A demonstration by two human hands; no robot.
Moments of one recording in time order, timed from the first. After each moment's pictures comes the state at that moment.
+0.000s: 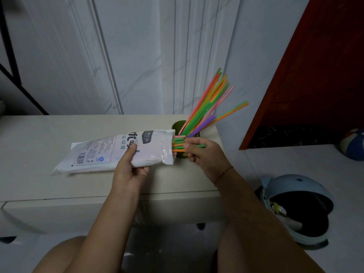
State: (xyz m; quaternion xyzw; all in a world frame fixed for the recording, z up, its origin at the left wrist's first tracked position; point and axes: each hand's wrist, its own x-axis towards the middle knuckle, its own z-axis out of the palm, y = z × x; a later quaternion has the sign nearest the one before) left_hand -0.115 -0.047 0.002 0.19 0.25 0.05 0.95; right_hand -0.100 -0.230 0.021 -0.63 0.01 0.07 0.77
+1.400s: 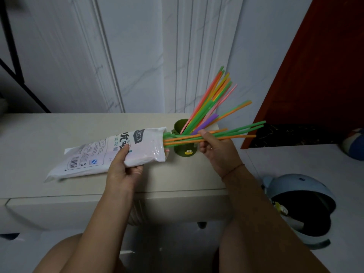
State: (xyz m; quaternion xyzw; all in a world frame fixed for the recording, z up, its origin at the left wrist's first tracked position) left_hand -0.114 -0.026 -0.008 0.17 0.27 0.08 0.94; right_hand -0.096 -0.239 0.033 -0.53 0.03 0.00 0.85
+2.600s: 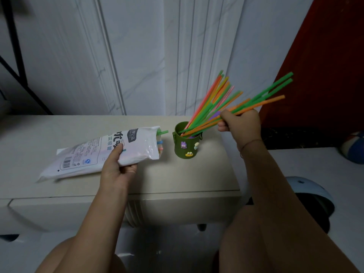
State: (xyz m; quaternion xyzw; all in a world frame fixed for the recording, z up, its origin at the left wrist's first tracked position) left_hand -0.111 -0.011 -0.003 0.17 0.27 0.09 0.95; right_hand -0.071 -0.276 0.083 -0.75 0.06 -0.19 0.64
